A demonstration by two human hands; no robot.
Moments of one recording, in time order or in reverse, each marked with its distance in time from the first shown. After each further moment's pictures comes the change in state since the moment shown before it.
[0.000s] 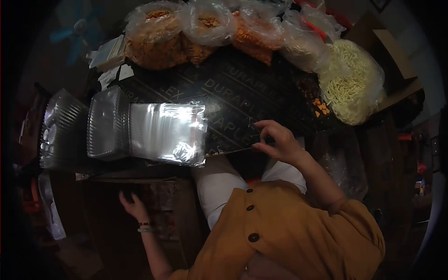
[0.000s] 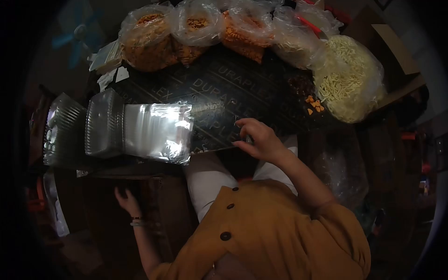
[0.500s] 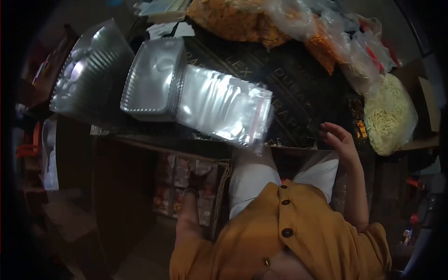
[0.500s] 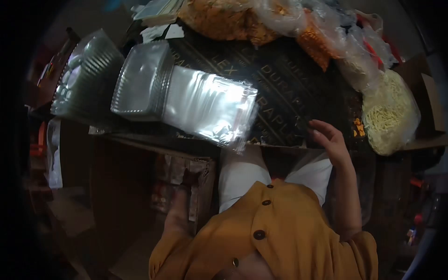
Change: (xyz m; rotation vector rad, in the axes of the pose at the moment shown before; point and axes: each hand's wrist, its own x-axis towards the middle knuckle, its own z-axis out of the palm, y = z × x) left_hand -0.142 -0.211 0.123 0.222 -0.746 -0.378; right_hand 0.010 0.011 -0.014 0.558 -0.022 0.761
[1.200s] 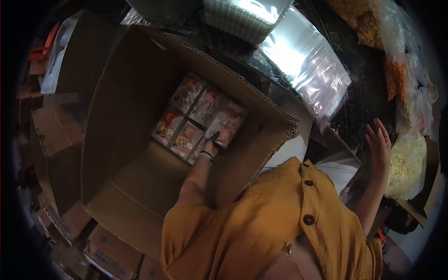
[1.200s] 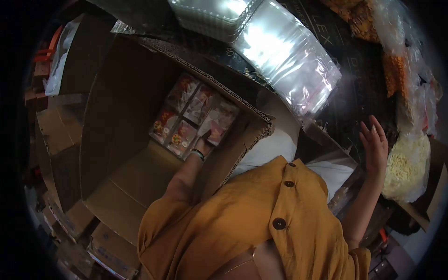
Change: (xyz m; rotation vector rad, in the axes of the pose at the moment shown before) left_hand -0.104 -0.051 0.054 -1.674 -0.018 -0.695; right_hand 0.054 -0.002 0.006 0.072 -0.071 0.093
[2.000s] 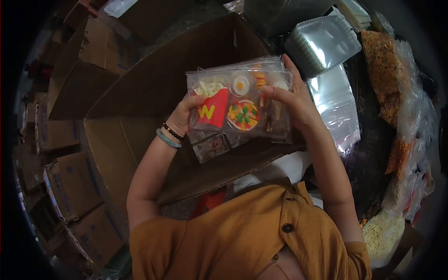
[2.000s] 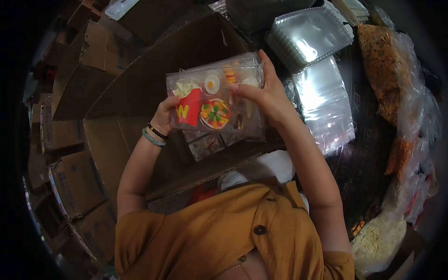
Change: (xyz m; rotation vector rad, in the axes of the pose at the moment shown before) left_hand -0.333 0.179 0.205 0.134 -0.513 0.592; right_hand -0.028 -0.066 0.365 -0.031 -1.012 -0.196
